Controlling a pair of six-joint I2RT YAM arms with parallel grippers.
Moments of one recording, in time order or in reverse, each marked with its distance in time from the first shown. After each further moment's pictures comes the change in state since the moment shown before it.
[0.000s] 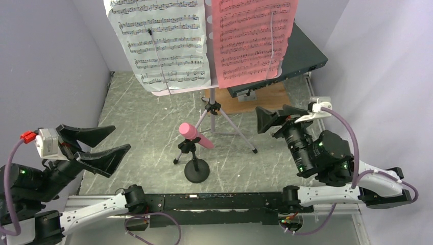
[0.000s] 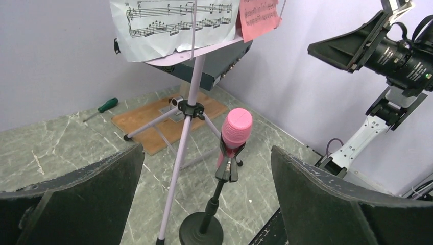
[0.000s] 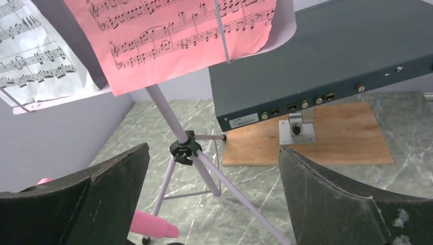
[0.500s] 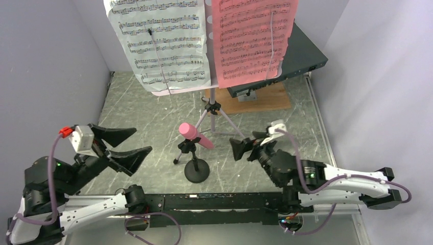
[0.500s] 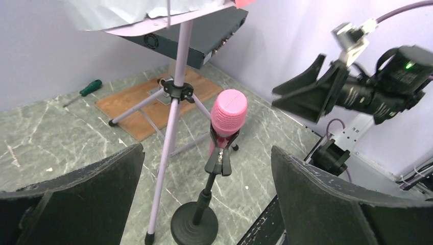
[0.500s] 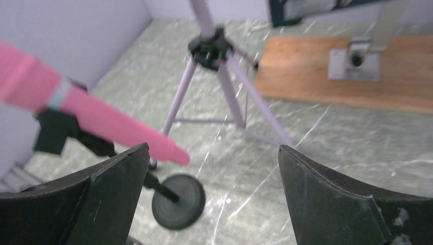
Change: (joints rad) left arm 0.000 0.020 -0.177 0.097 0.051 -0.027; right arm 0.000 -0.051 -0.427 -0.025 -0.238 0.342
